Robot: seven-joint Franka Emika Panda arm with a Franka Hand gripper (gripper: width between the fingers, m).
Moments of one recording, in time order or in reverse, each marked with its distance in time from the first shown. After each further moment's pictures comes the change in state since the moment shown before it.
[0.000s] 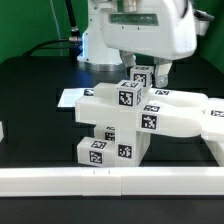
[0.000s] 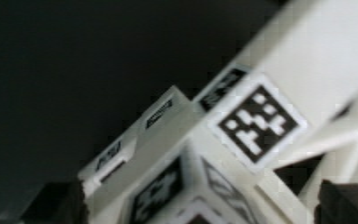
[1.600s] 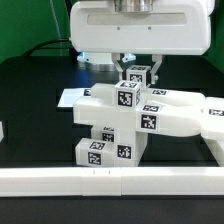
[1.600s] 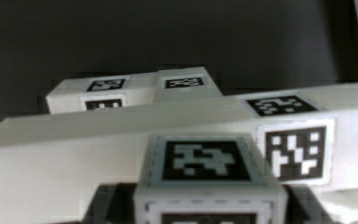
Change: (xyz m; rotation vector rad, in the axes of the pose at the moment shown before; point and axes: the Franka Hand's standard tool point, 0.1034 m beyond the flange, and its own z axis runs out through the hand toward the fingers) arm 0.011 0.003 -0.001 -0.023 0.019 -0.463
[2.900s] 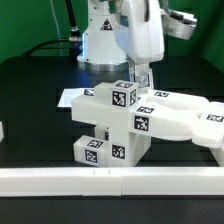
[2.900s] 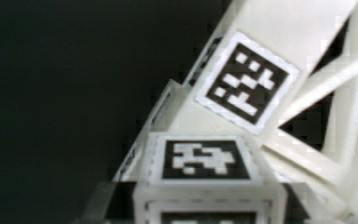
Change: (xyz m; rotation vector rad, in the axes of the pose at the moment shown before) arm 0.000 -0.003 0.001 0.081 -0.031 1.018
